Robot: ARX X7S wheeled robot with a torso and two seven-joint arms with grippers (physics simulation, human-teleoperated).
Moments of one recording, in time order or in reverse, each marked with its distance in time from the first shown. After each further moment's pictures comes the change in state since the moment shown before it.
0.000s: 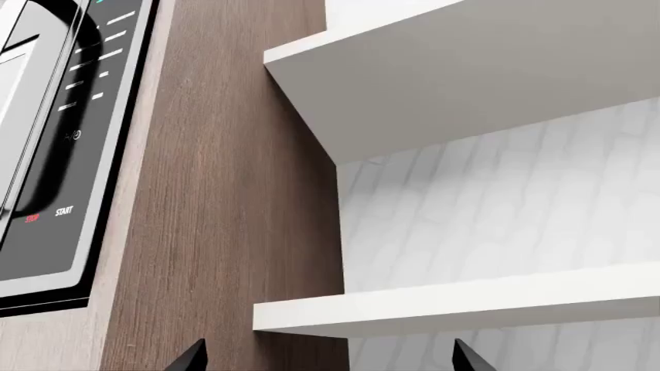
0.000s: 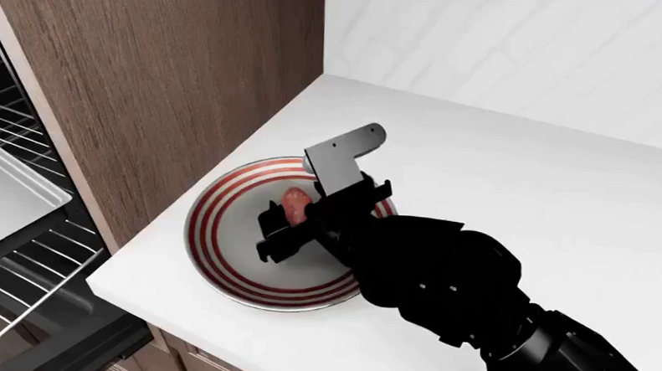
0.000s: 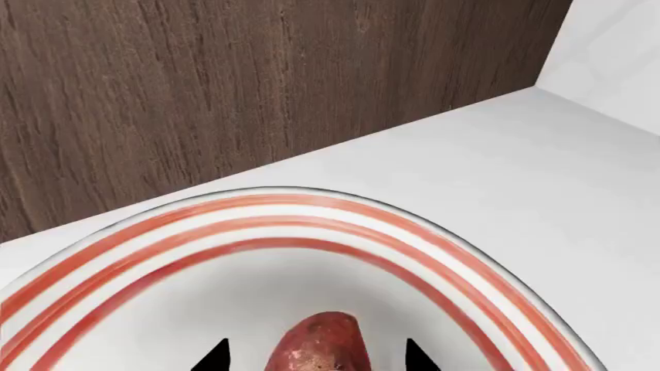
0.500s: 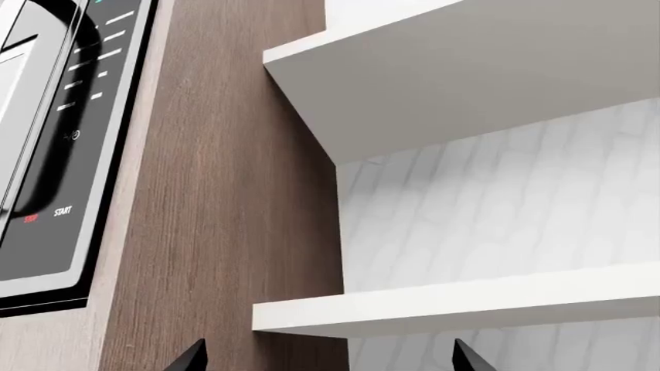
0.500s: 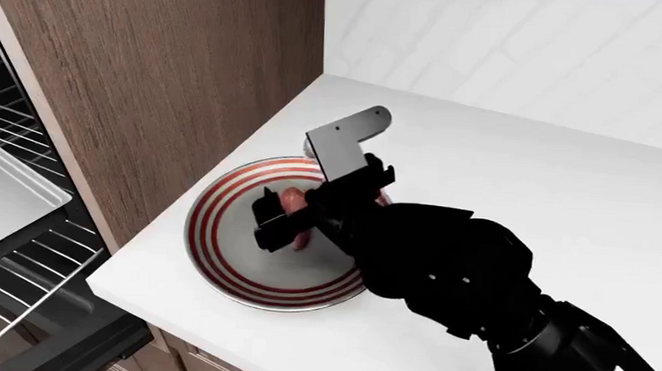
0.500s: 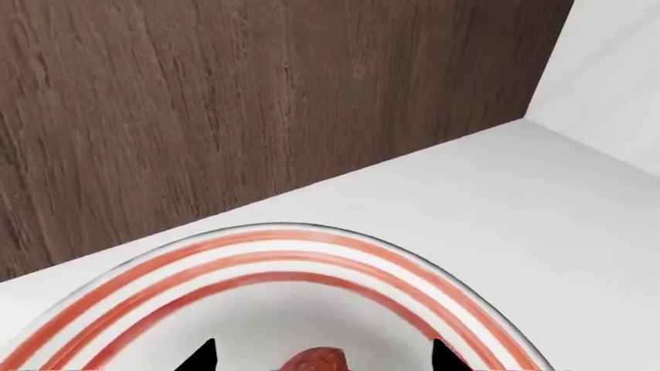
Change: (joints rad) left arm -0.001 -0.003 0.006 -0.001 0.005 0.006 0.006; right arm 0.034 0.011 0.024 -0.046 0.029 0.022 0.024
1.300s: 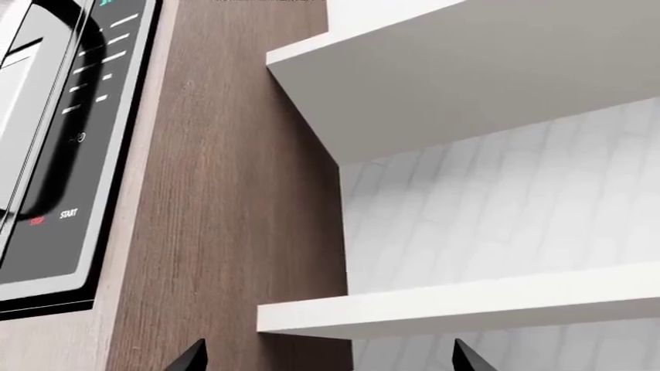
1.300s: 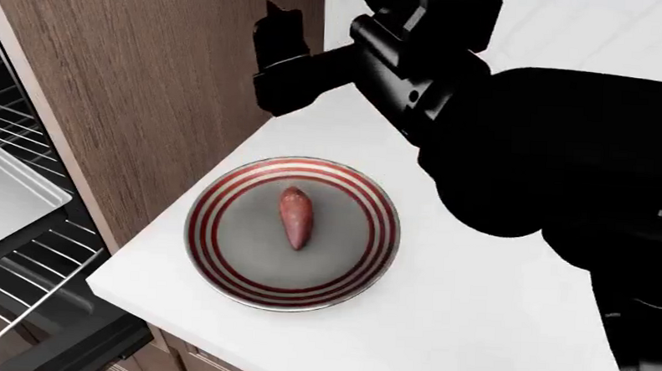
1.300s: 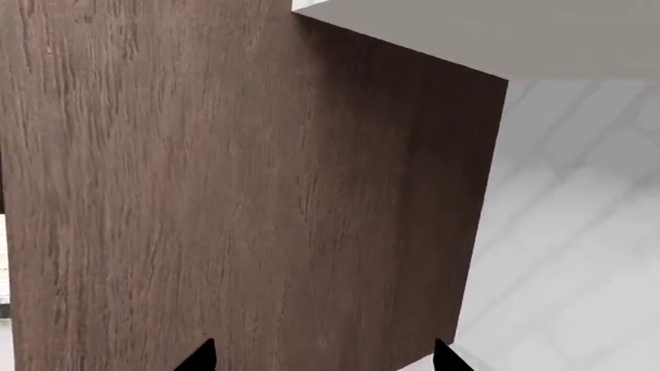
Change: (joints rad) left arm 0.000 -0.016 0.003 -0.001 0.008 0.007 0.011; right arm 0.320 0.100 0.281 -0.332 0.345 0.144 0.285
